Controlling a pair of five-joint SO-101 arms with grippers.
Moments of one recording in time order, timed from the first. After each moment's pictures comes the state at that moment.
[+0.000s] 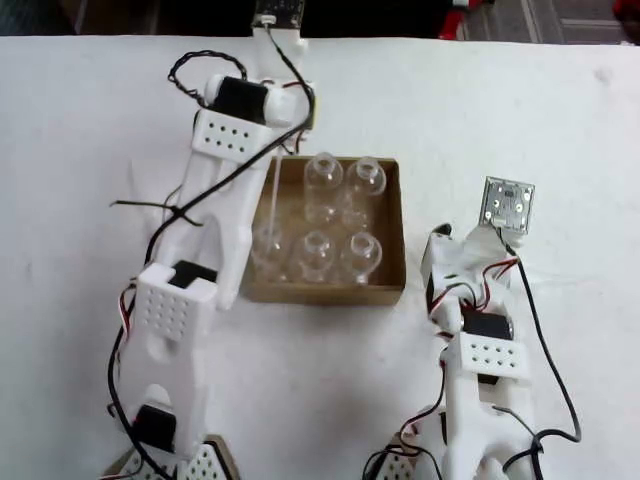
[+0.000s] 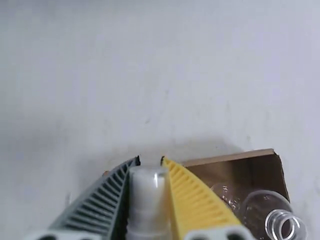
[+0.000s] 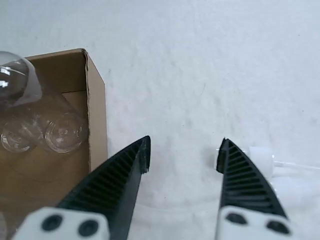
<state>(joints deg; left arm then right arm) 11.8 42.8 -63.1 84.7 13.5 4.7 -46.0 73.2 17.1 -2.2</state>
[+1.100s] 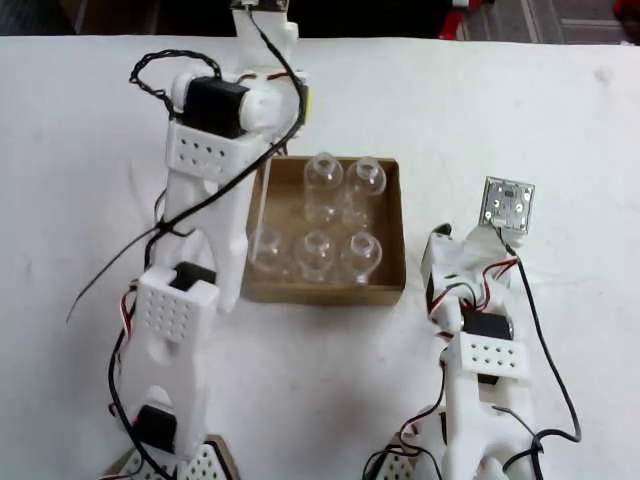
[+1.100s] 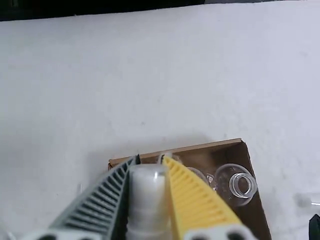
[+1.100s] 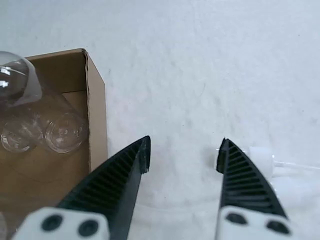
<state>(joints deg) 12.8 42.0 -85.4 101.8 13.1 4.7 -46.0 73.2 17.1 -2.2</state>
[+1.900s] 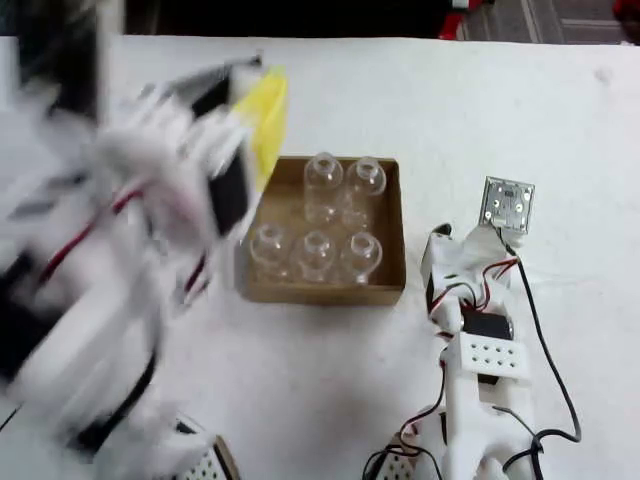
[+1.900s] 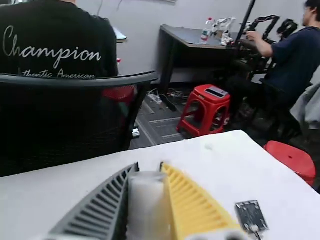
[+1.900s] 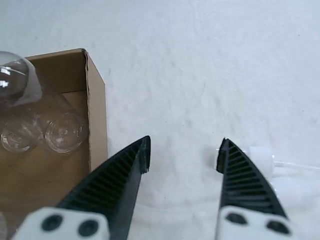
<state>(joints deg) 25.1 -5.7 -75.9 101.9 13.1 4.7 -46.0 73.2 17.1 -2.2</state>
